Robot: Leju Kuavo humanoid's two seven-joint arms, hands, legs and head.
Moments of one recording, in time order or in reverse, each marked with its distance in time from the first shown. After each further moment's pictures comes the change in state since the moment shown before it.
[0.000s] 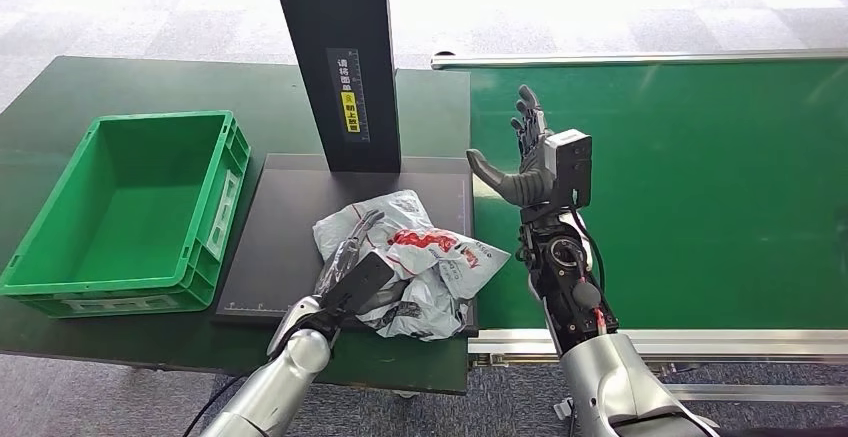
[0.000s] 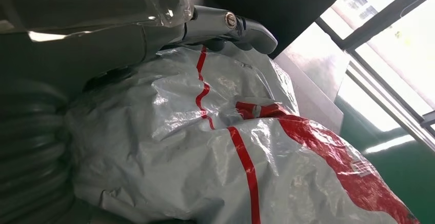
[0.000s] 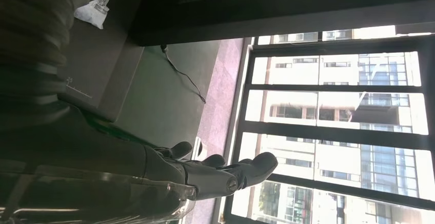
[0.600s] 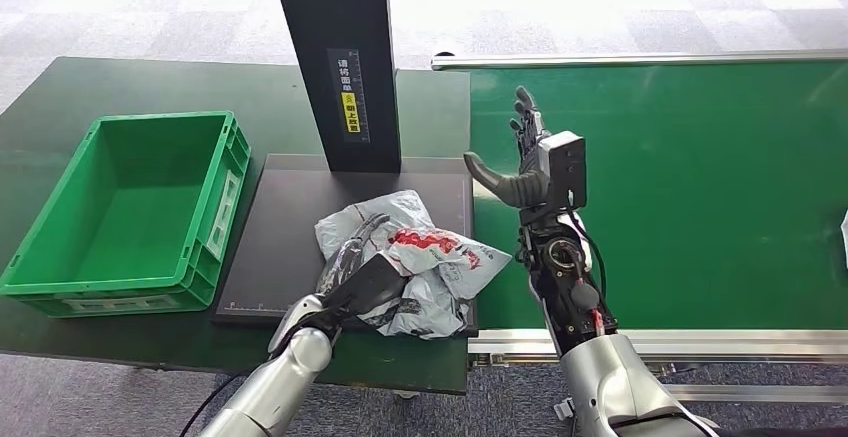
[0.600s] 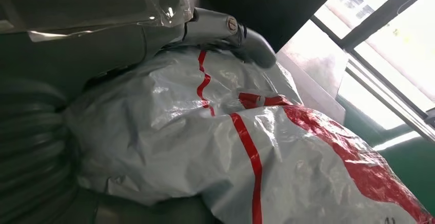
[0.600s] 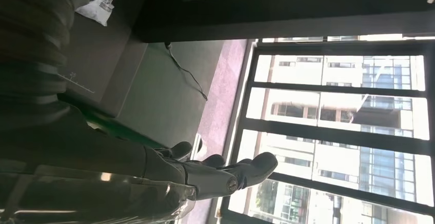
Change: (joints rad) left arm -0.013 -0.003 0.002 0.024 -0.047 0.008 -0.003; right arm 0.002 0.000 0.002 0.001 0.050 -0.005 -0.003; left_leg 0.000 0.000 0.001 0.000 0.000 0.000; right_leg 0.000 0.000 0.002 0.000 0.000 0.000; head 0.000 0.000
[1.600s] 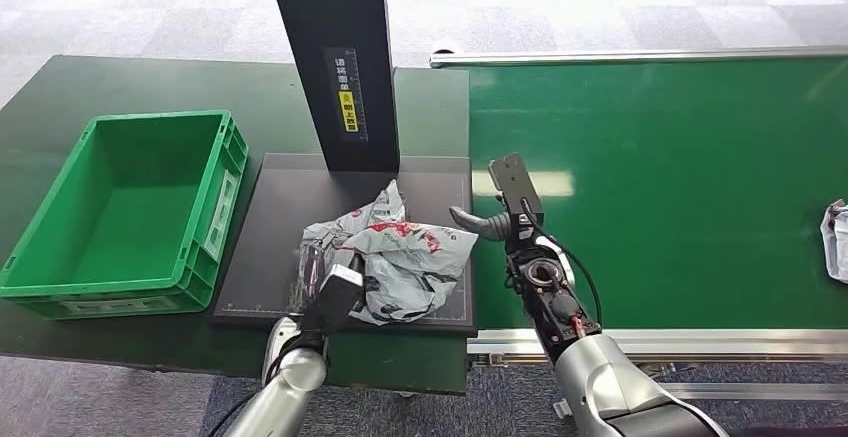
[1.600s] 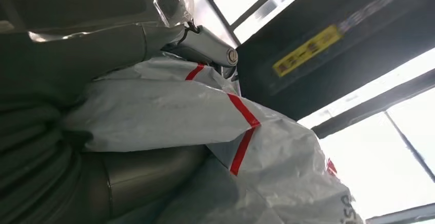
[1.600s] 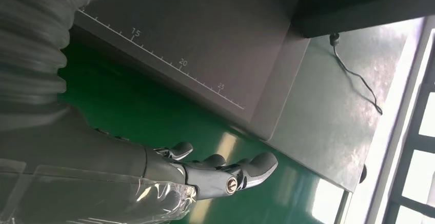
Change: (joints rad) left arm 0.130 -0.035 0.064 -0.177 0.094 0.334 -0.253; right arm -0.036 0.003 0.058 0.270 0.086 -0.082 0.339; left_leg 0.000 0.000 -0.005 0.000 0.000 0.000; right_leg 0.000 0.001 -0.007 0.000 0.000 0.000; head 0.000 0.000
